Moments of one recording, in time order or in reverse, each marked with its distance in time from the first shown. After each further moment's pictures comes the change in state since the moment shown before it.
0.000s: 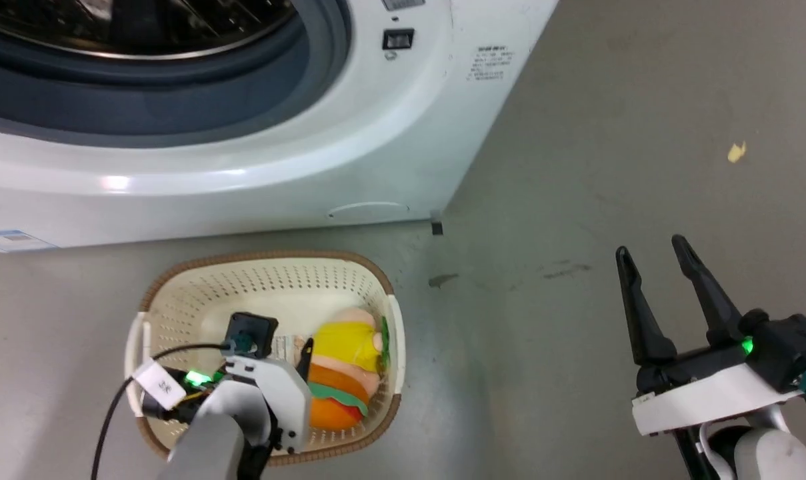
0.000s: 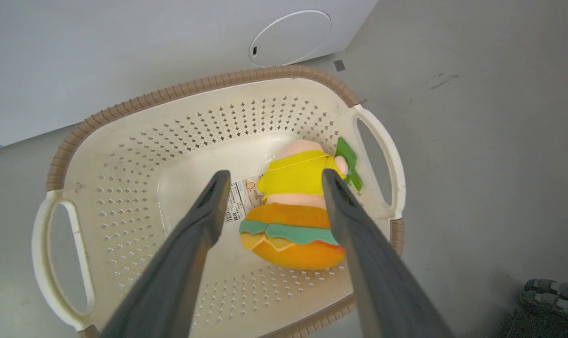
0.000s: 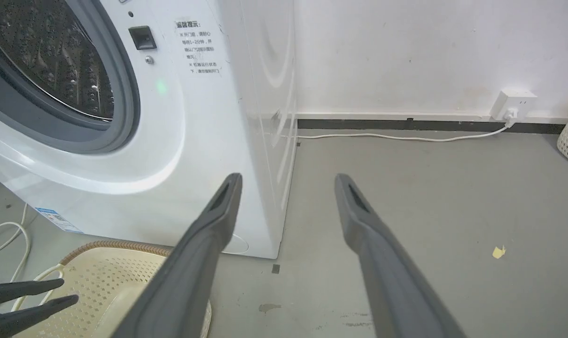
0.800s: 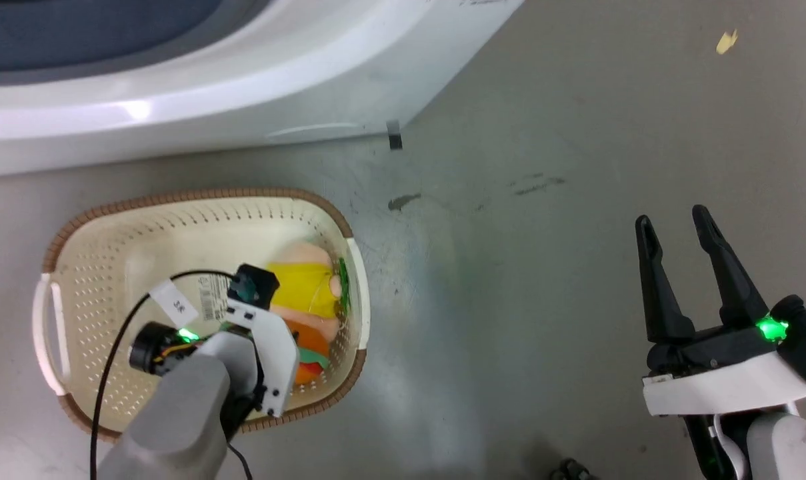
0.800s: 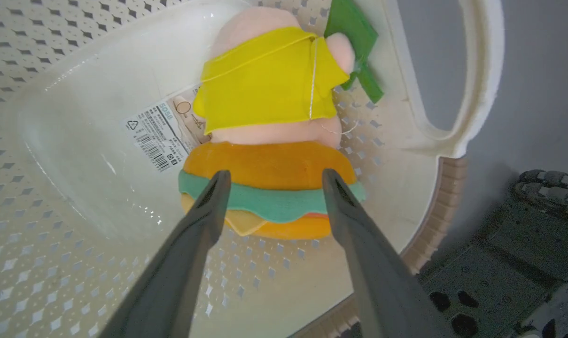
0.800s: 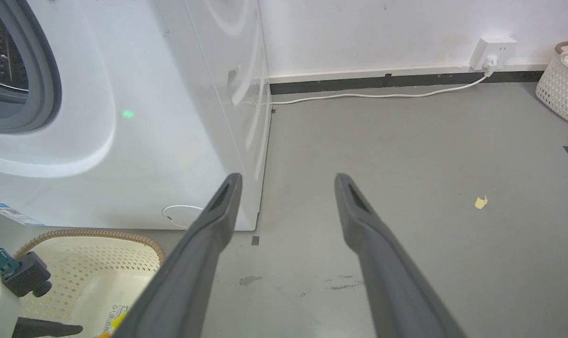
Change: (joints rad) left arm -0.237 0.119 -0.289 0.202 -0.230 -0.027 0.211; right arm -0.039 0.000 -0.006 -0.031 0.081 0.000 -0.050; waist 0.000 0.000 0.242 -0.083
